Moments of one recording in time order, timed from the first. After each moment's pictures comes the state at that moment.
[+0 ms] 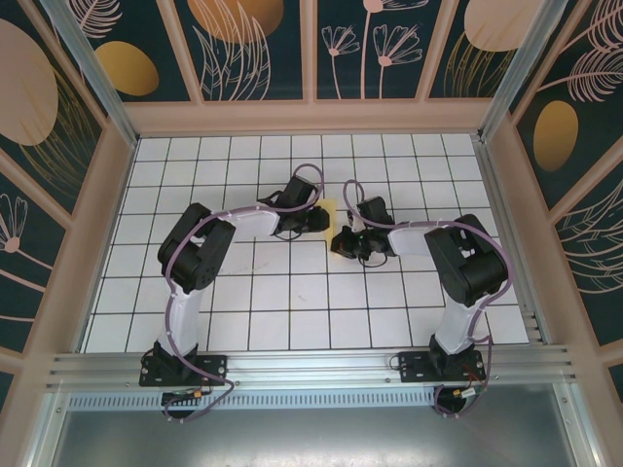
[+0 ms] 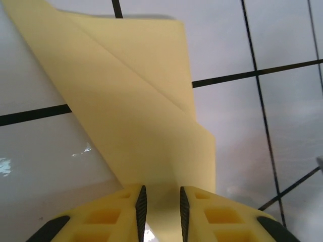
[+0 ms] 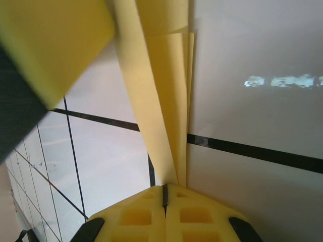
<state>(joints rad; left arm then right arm) -0.63 2.08 1.32 -0.10 0.23 -0.62 0.48 1.81 0.83 0.02 -0.52 0.72</state>
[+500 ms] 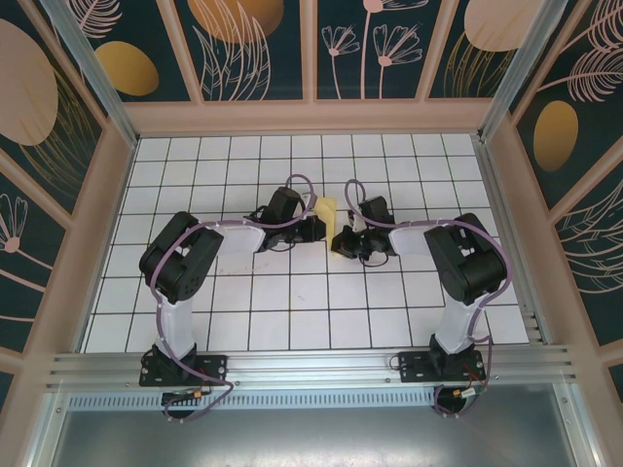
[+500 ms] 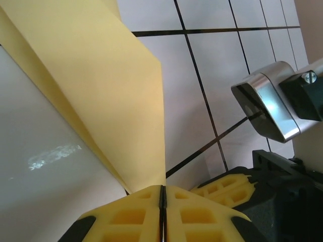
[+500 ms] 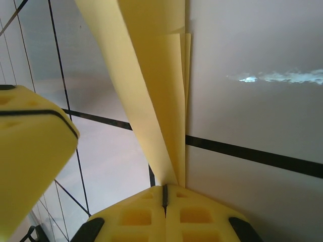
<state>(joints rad) -0.62 1.97 1.06 0.19 0.43 -0.64 0.47 1.82 0.83 0.04 -0.56 0.73</state>
